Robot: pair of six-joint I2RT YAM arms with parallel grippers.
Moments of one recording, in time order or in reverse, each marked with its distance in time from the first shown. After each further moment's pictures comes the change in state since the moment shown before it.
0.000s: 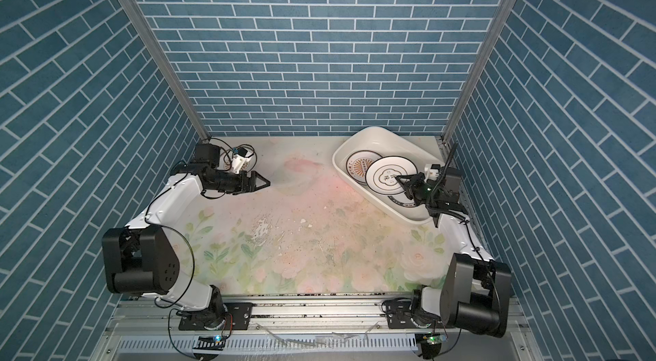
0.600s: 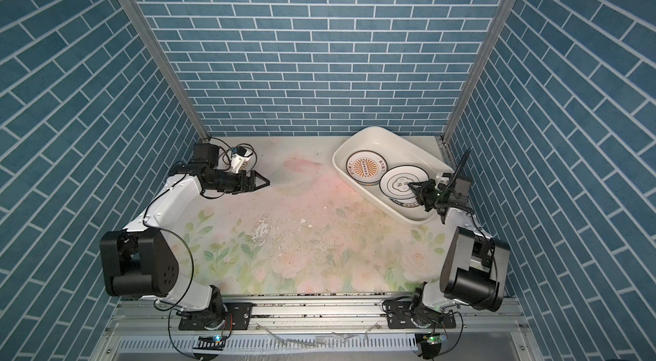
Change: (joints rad) left arm 0.000 -0.019 0.000 0.000 0.001 -0.002; right arm -0.120 0.176 0.000 0.006 0.003 -0.127
